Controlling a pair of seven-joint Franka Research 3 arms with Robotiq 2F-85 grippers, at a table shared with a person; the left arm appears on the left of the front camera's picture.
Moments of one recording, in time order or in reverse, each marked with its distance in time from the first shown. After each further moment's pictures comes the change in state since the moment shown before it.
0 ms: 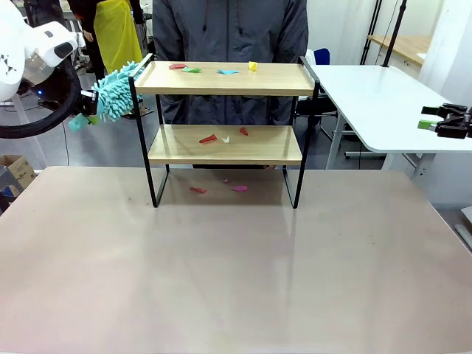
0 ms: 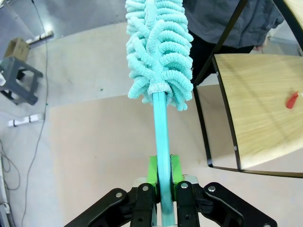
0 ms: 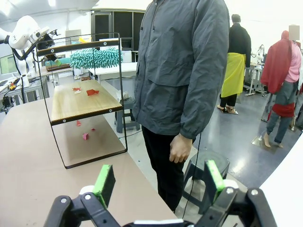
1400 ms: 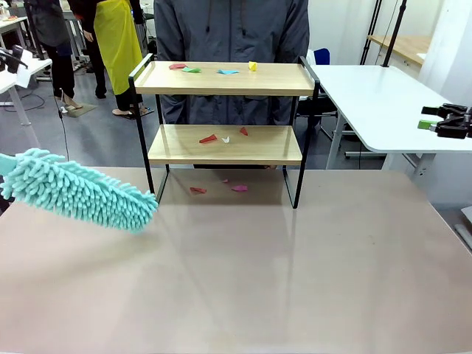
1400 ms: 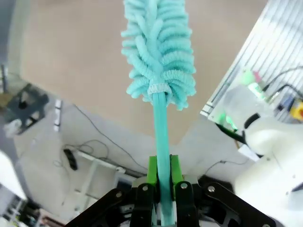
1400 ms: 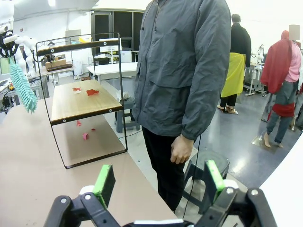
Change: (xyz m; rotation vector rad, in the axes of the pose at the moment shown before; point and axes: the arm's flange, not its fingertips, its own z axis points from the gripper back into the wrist) left arm -0.107 -0.025 0.189 -0.107 0.723 -1.006; right arm 0.000 0.000 0.000 0.000 0.000 -0.001
